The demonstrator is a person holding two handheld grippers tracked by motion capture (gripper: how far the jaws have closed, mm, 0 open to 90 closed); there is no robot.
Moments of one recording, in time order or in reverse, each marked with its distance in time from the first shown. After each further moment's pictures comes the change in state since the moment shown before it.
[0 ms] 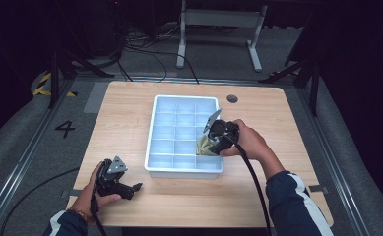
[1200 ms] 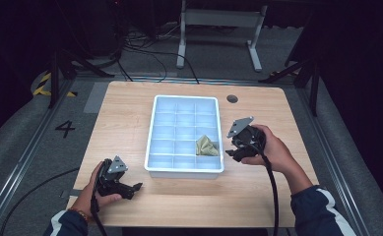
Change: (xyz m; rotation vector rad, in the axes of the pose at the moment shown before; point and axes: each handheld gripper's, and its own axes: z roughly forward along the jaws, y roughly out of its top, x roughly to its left) left arm 0.000 0.001 0.001 -0.002 -0.001 -0.002; right arm 0.009 -0.059 -0.040 -0.118 -0.124 0.041
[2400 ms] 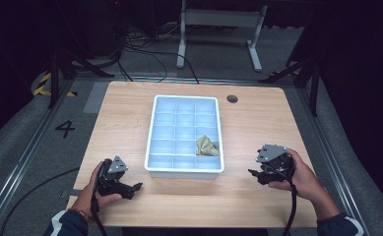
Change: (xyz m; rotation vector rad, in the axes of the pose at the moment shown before) left arm 0.000 0.000 0.000 0.003 0.005 0.007; right arm 0.023 -0.097 -0.012 -0.060 -0.081 0.032
